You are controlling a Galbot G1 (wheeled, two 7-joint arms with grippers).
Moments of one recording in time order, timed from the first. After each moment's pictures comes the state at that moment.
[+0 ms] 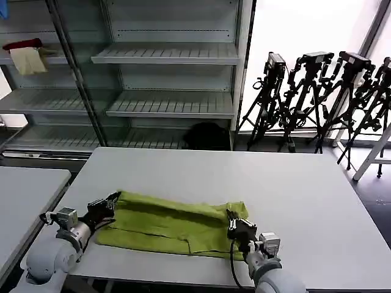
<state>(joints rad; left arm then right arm) 1.24 -1.04 -0.63 -1.86 -0.52 0.49 0.16 -1.38 1.38 0.29 2.18 0.33 -0.59 0.15</state>
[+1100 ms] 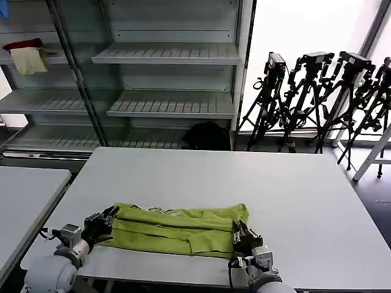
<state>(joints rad) 1.36 -1.09 -0.66 -1.93 -0.30 0.49 0.17 -1.45 1.42 0.30 2.14 -0.08 -0.58 0.11</state>
